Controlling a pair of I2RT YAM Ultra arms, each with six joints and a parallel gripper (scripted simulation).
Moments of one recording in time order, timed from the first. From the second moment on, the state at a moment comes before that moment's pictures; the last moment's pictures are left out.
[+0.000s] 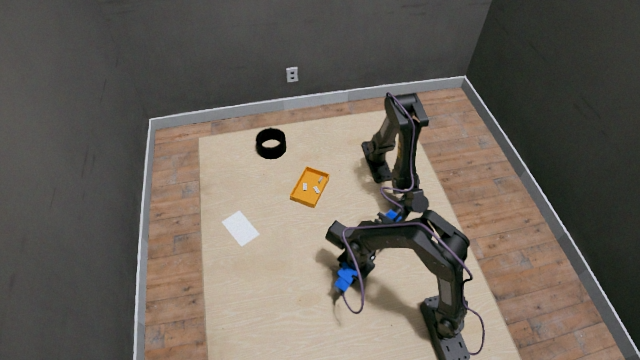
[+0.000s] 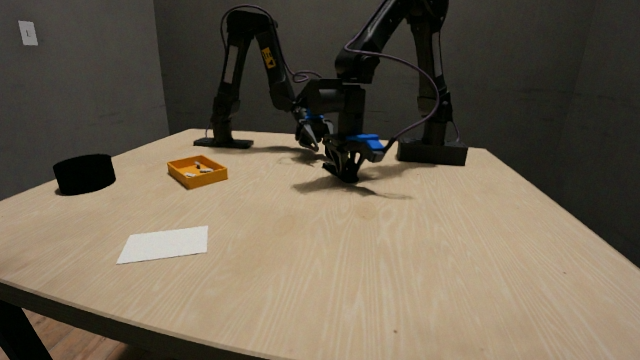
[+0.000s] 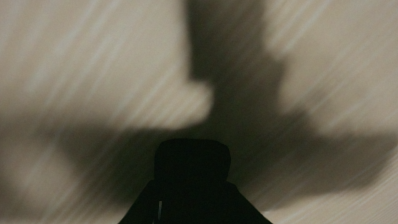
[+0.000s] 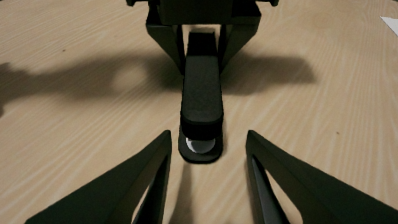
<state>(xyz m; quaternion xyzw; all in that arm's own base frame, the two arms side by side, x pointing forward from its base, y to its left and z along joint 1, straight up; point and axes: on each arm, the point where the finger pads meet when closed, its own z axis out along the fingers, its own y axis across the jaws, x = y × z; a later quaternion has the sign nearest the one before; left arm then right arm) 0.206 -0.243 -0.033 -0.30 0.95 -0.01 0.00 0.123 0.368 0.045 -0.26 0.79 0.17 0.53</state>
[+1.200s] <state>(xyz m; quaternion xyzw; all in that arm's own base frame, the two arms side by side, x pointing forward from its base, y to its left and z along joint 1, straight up) 0.207 -0.244 -0.033 -0.30 0.95 -0.01 0.00 0.143 0.384 0.037 -0.26 0.79 0.17 0.54</state>
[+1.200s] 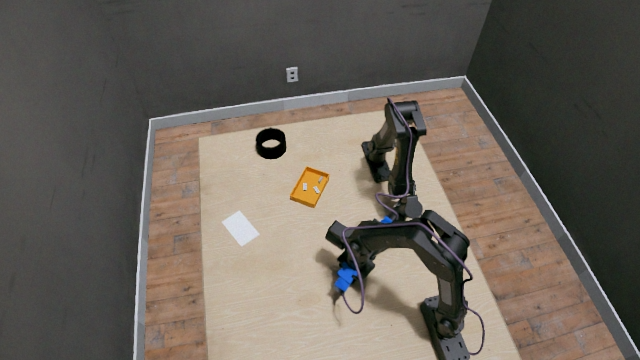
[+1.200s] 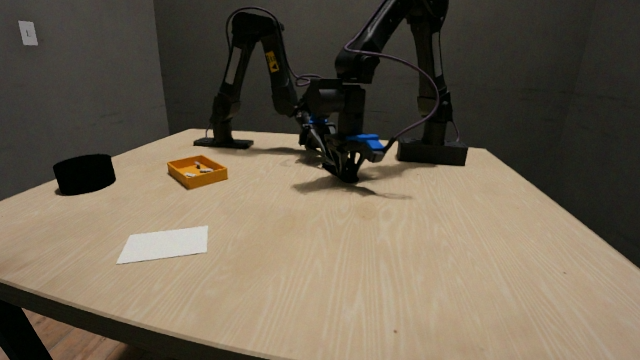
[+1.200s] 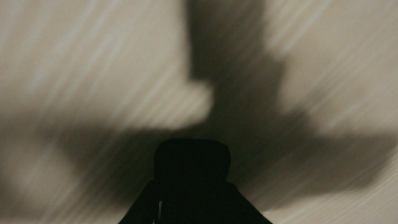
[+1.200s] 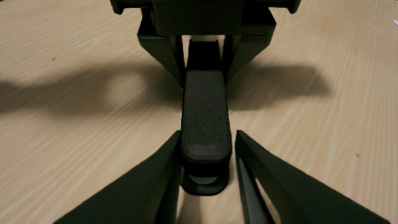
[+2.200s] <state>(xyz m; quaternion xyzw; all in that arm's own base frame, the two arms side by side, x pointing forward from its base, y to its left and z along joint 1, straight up) 0.205 -0.245 -0.033 -0.31 0.95 -0.01 0.00 0.142 0.385 0.048 -0.28 0.81 0.16 0.49</state>
